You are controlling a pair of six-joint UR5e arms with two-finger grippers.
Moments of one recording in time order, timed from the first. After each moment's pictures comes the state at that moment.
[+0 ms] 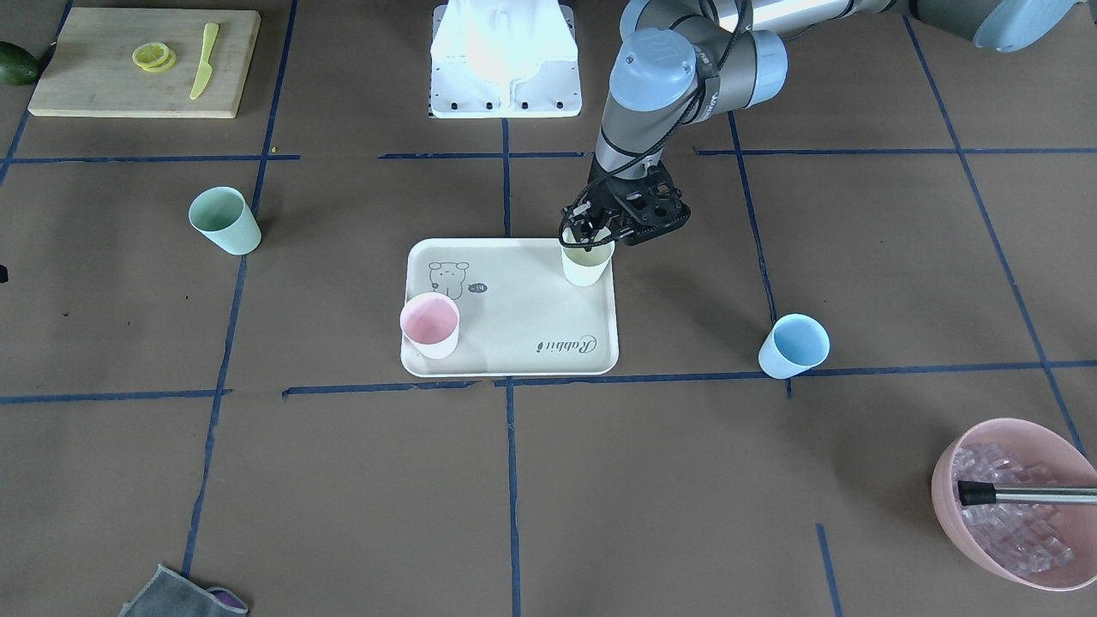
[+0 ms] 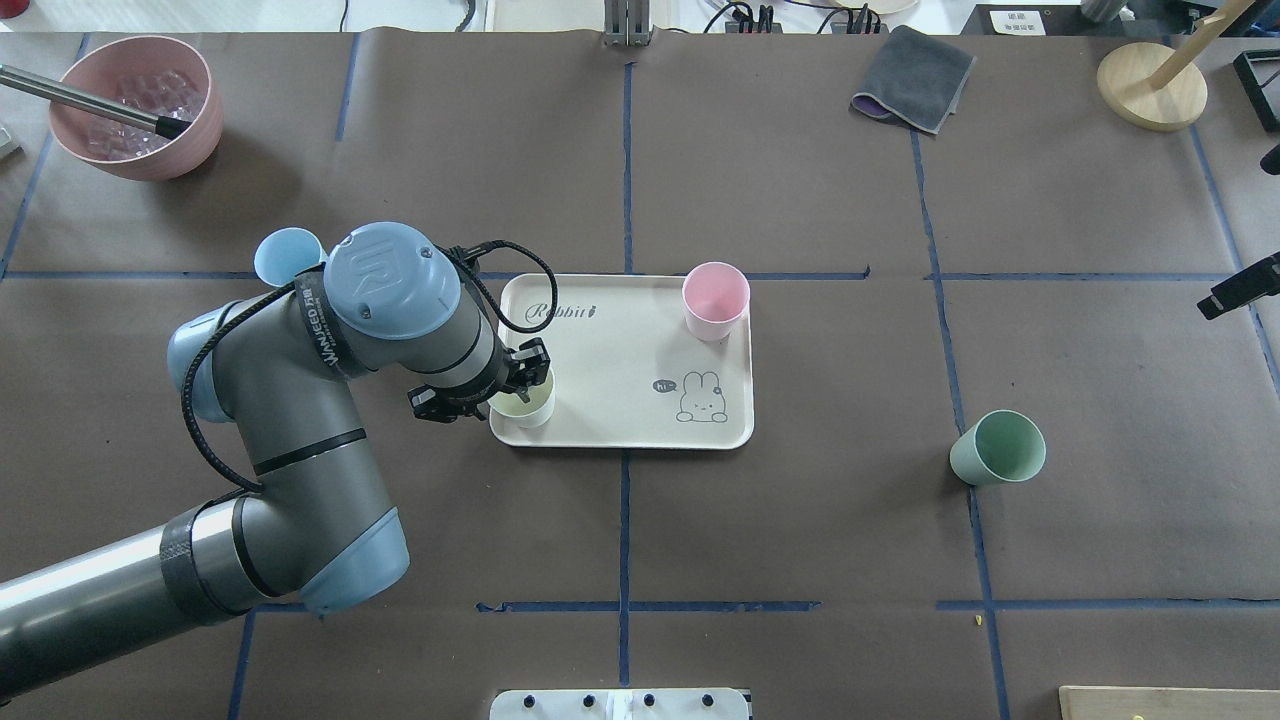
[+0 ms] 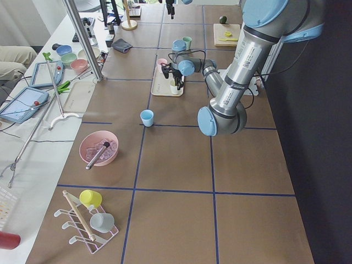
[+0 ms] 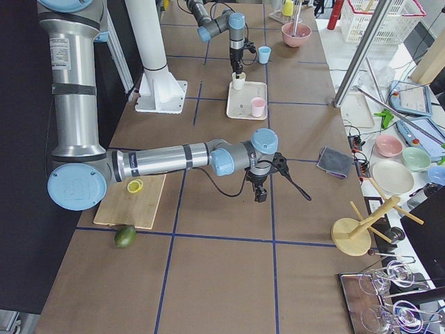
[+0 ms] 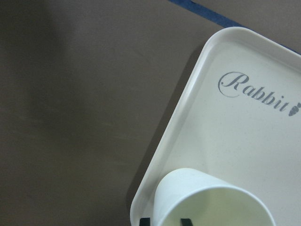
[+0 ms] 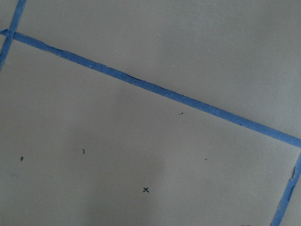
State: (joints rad) left arm -0.53 -2.15 -1.75 -1.63 -1.92 -1.61; right arm 1.26 -1.56 1.70 -1.41 2.33 0.07
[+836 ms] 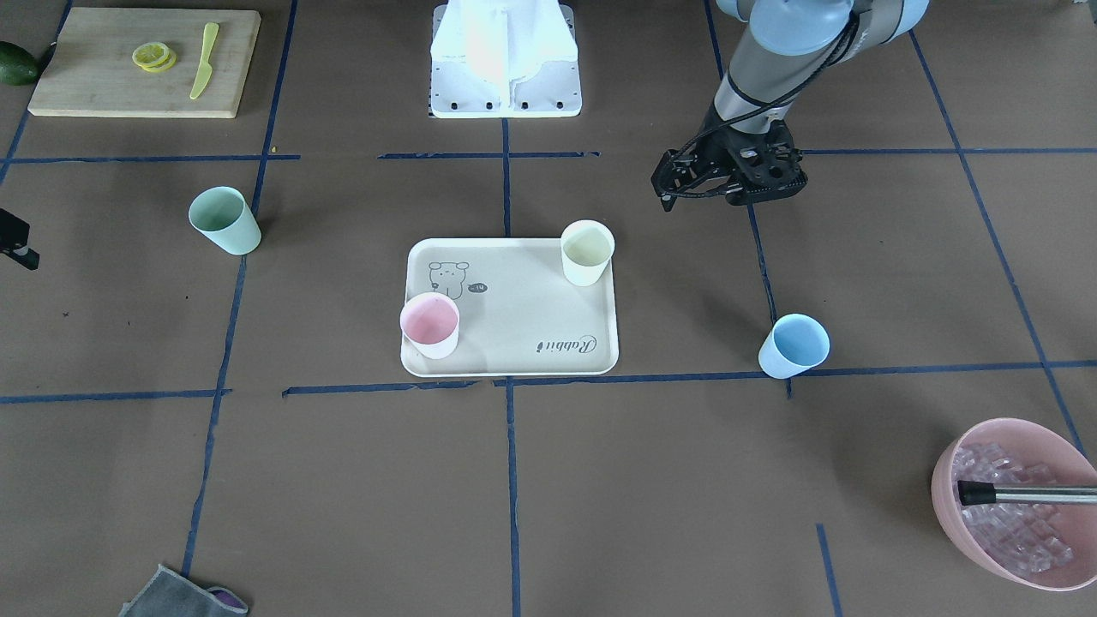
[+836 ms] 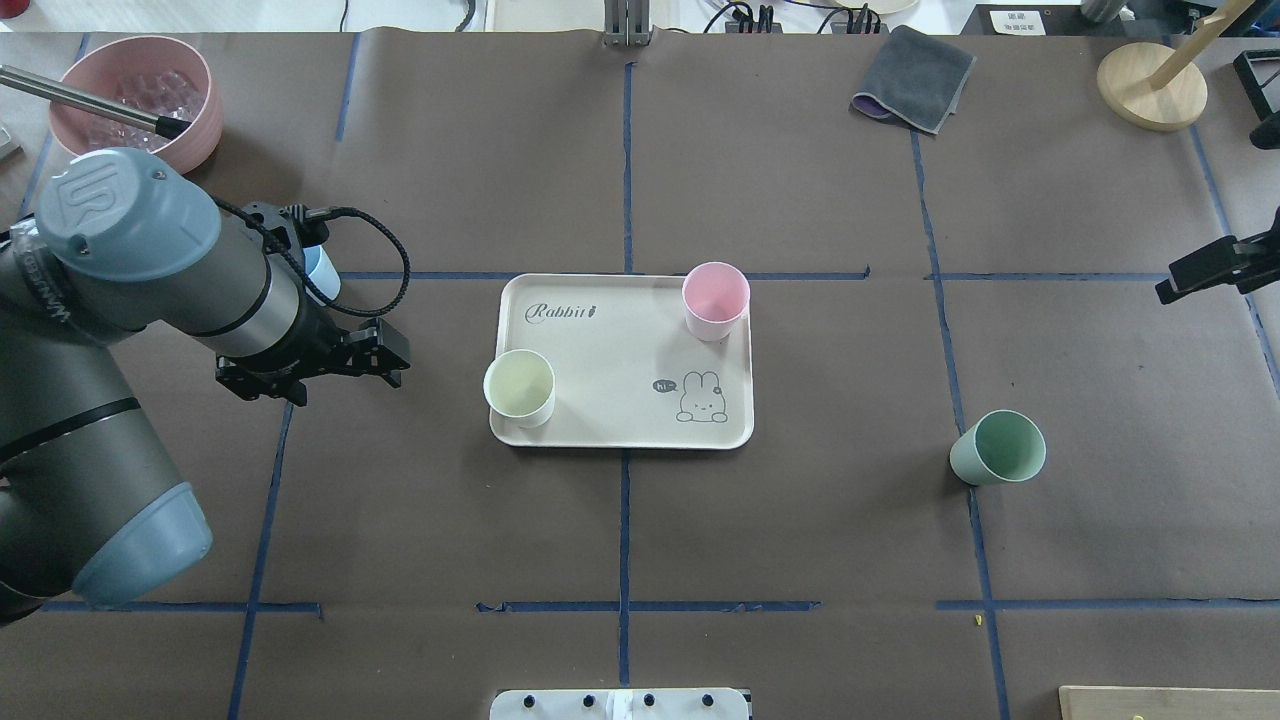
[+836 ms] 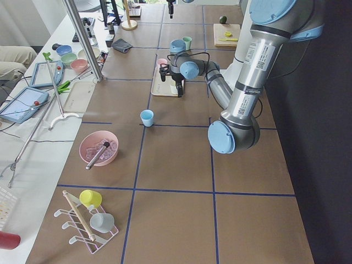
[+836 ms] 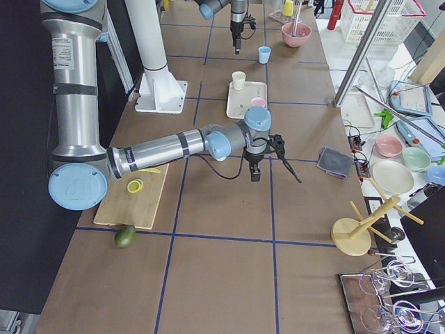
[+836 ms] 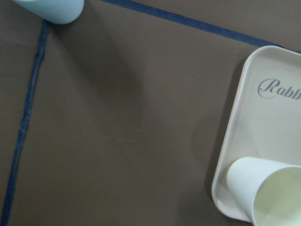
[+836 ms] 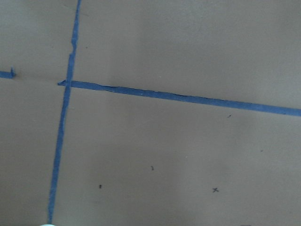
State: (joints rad) left arm -0.68 -1.90 -2.03 -1.51 -2.06 -1.27; right arm 1.18 -1.59 1.89 -1.40 2.32 0.48
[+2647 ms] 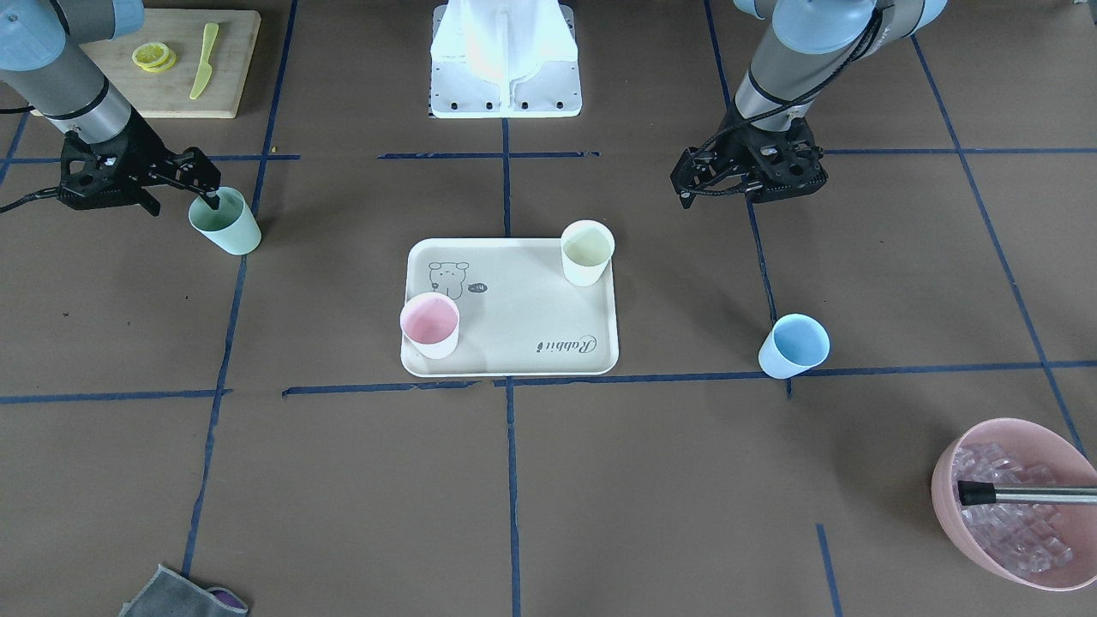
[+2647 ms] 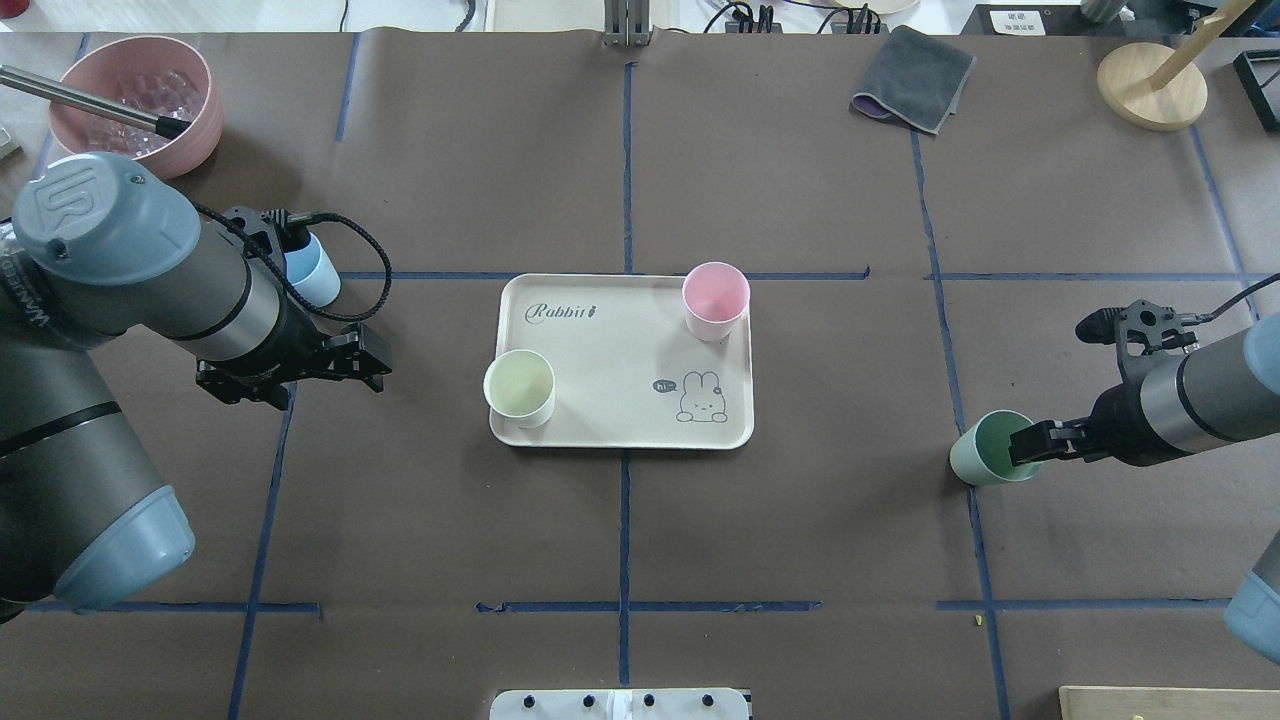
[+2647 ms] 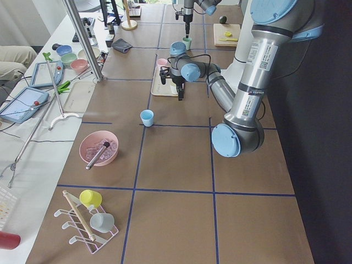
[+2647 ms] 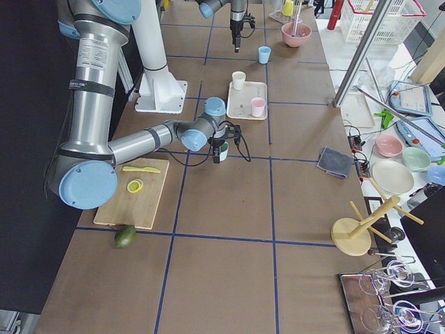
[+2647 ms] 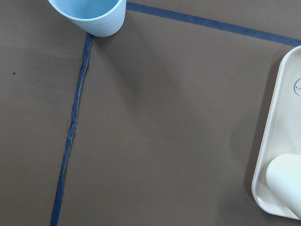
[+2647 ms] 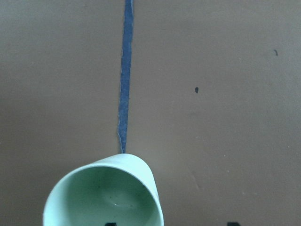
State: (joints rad) left arm -0.69 -1.88 -2.03 -1.50 -2.06 -1.27; right arm 0.70 -1.74 2.00 -1.12 2.05 1.01
